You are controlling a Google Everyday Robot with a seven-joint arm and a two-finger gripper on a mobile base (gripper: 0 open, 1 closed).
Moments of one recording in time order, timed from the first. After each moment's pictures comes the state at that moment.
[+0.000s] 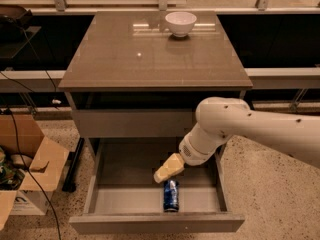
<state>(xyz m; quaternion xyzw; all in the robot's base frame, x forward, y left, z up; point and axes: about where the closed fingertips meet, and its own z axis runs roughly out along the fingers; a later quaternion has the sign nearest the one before) 0.487 -0.076 0.619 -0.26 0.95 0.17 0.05</state>
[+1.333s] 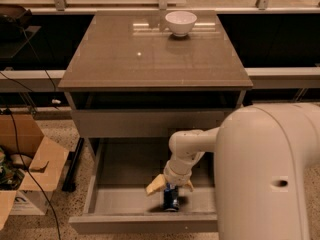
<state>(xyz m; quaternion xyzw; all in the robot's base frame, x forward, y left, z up) 0.501 -0.050 0.418 -0.11 0.98 0.13 -0.09</state>
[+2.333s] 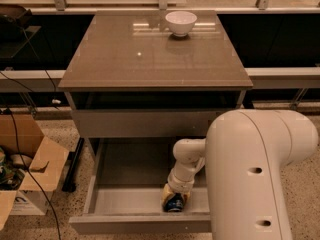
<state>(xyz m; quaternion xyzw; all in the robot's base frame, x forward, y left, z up) 0.488 -0.065 0.365 -0.04 0.98 0.13 -0.14</state>
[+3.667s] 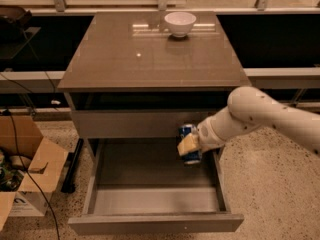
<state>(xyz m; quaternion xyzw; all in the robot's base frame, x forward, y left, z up) 0.543 -0.098 0.640 -0.15 0.95 0.27 0.10</state>
